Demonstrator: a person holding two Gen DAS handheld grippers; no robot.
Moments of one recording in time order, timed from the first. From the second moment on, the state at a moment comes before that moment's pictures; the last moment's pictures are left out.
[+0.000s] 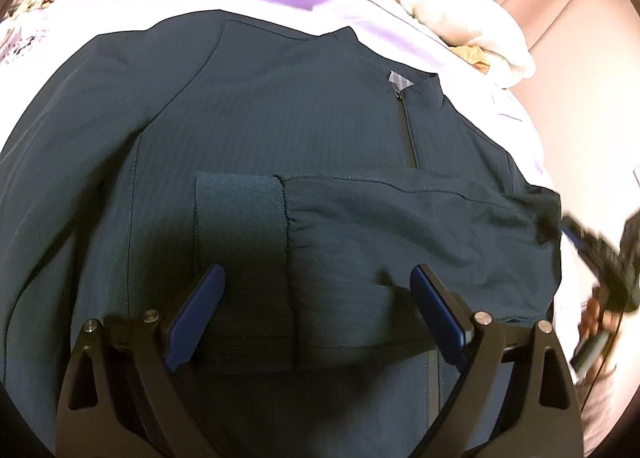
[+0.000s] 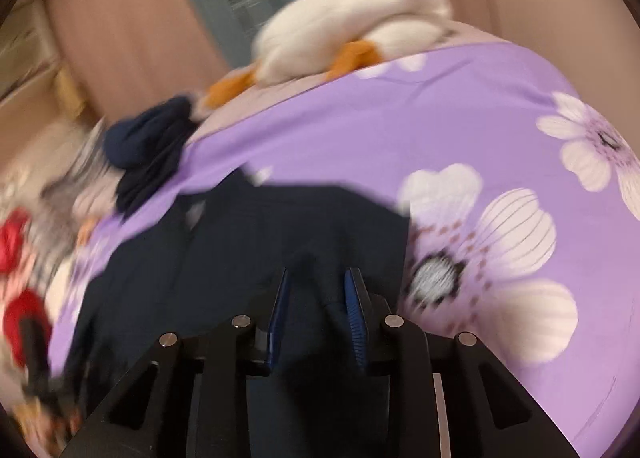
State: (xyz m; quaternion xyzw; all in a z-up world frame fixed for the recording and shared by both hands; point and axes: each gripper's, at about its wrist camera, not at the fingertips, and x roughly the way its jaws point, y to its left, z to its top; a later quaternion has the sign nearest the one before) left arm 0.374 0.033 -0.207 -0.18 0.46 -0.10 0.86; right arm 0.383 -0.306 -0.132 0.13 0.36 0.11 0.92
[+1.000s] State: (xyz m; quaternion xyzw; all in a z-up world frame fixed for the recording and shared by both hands) left arm 0.371 0.043 -0.205 -0.20 0.45 -0.13 0.86; right arm 0.348 -0.265 -0.185 -0.01 0.43 0.08 0.90
